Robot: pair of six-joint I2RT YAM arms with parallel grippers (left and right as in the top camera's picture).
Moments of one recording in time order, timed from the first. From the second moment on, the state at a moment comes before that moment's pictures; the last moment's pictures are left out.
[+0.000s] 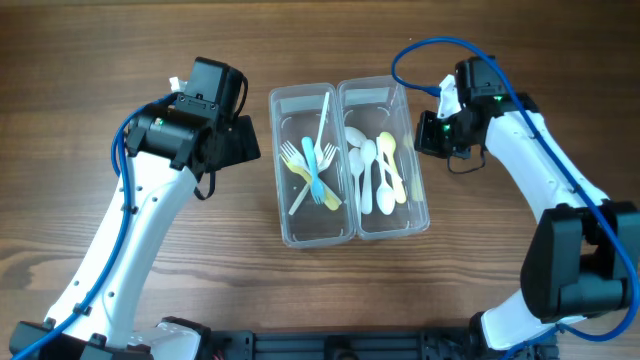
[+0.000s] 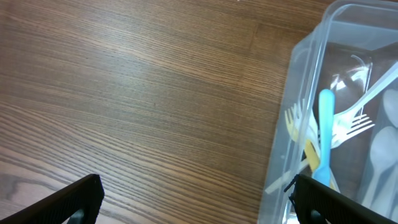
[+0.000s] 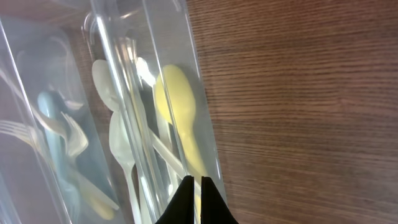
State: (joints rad) left arm -0.31 1.46 1.41 -1.19 -0.26 -0.47; right arm 0.09 1.76 1.23 -0.76 -0.31 0.29
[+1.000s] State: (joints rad) left arm -0.31 0.83 1.45 -1.27 -0.22 -0.31; right arm 0.06 0.66 1.39 -0.93 -0.24 0.10
